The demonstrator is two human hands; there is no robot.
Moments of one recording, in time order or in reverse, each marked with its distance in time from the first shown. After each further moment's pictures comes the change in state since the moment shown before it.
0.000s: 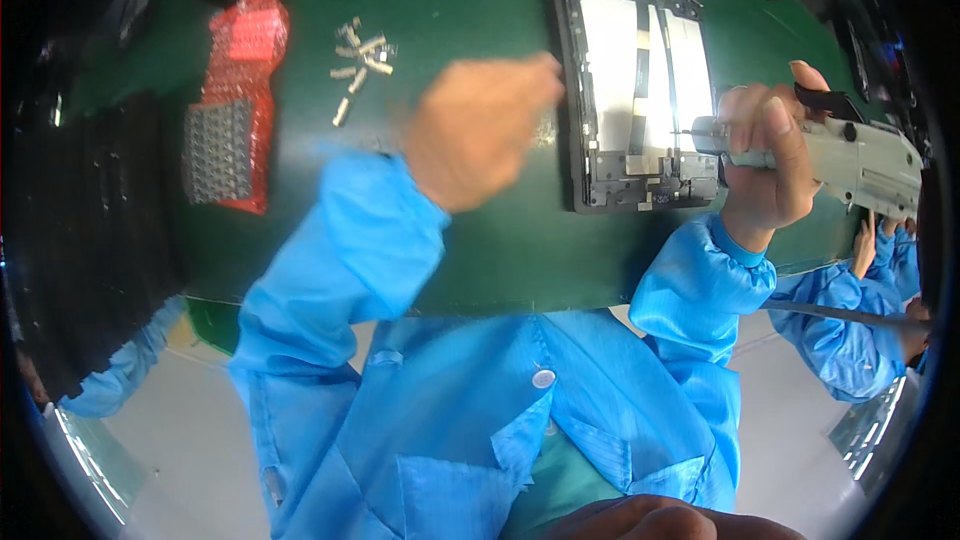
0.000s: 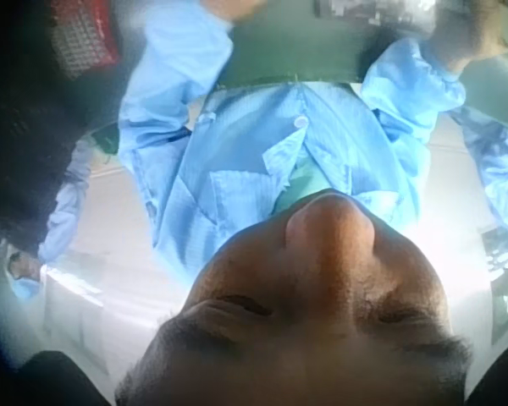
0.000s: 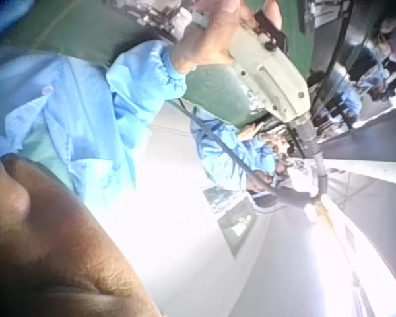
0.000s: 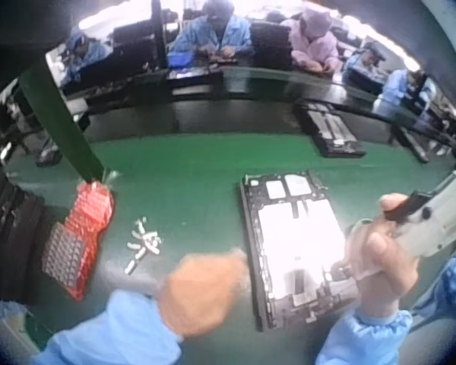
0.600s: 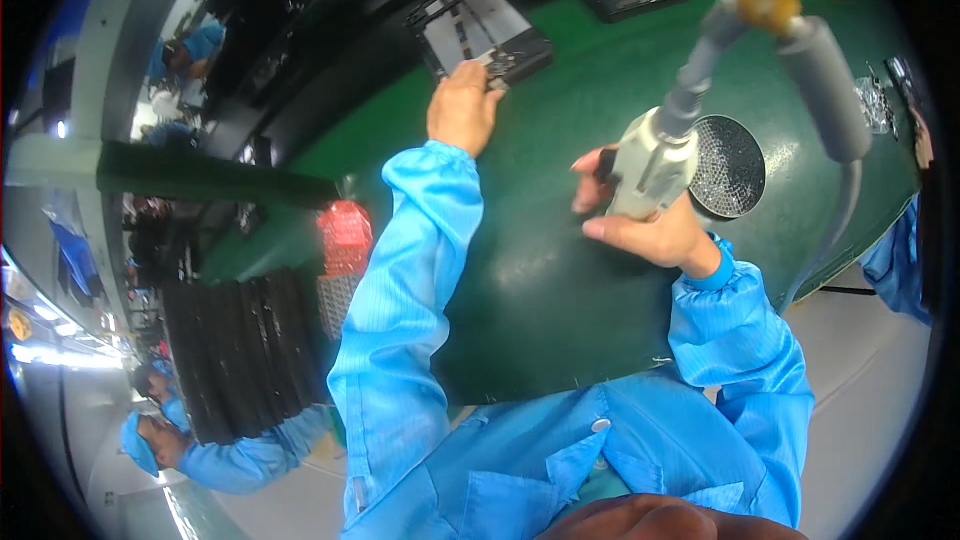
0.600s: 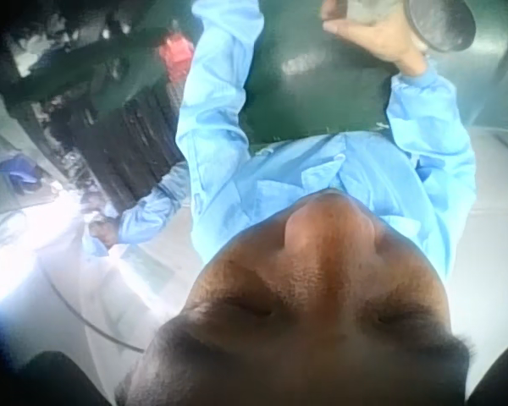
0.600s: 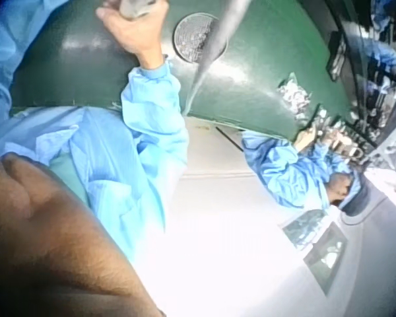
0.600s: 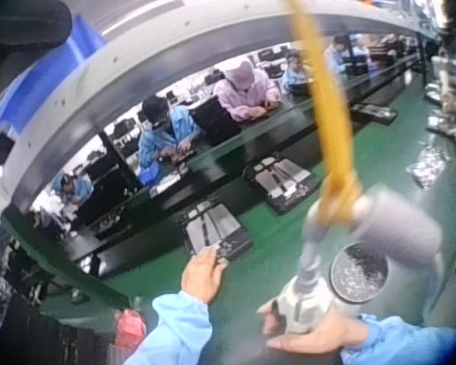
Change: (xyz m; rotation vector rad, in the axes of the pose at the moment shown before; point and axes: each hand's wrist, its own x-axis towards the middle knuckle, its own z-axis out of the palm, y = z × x) left_hand 0.123 -0.111 0.037 0.395 -0.183 -0.076; right_hand -0.026 0.021 -0.001 0.214 -0.170 0.371
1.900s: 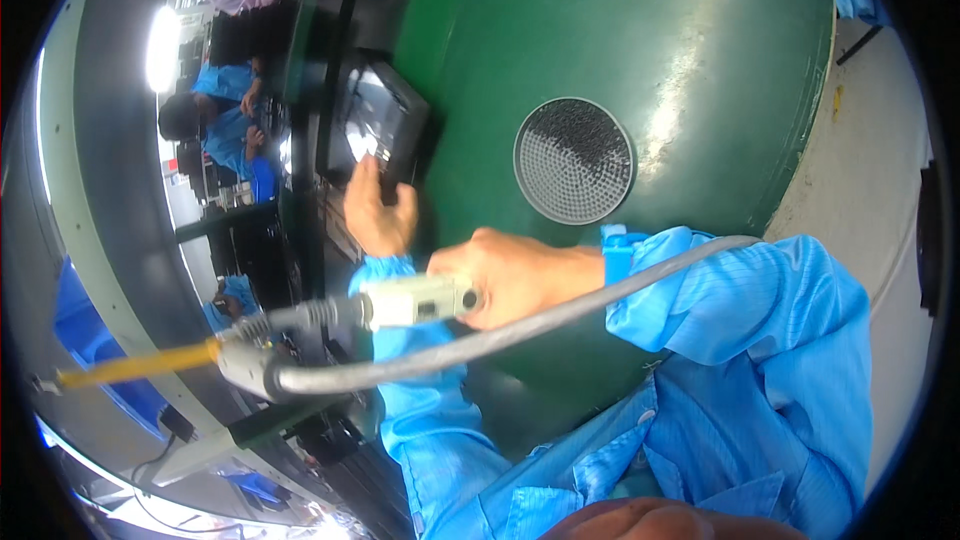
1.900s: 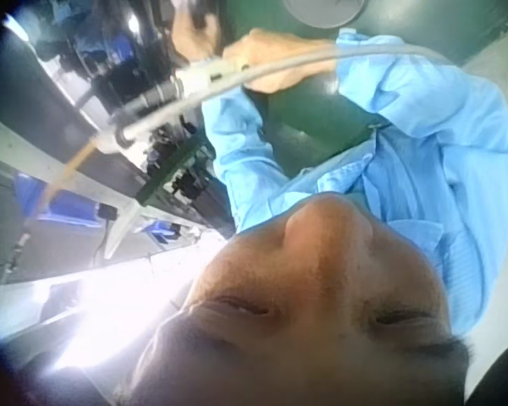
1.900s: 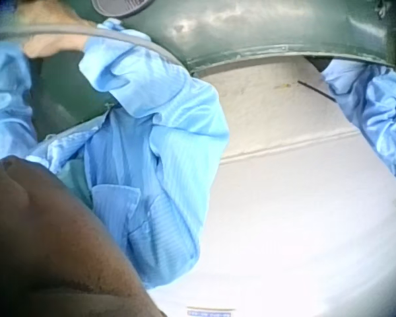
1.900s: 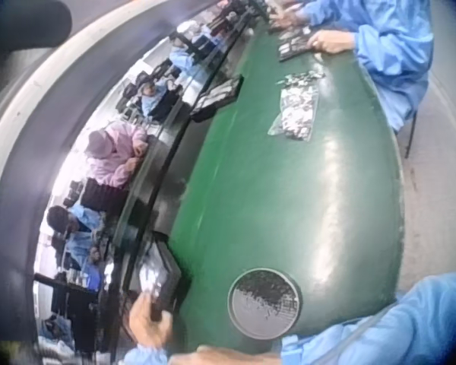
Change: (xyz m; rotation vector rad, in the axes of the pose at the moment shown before) left_hand 0.091 0.066 0.021 0.006 -0.056 0.480; right_hand 0.002 0.006 -0.036 -0.156 0.125 -0.274
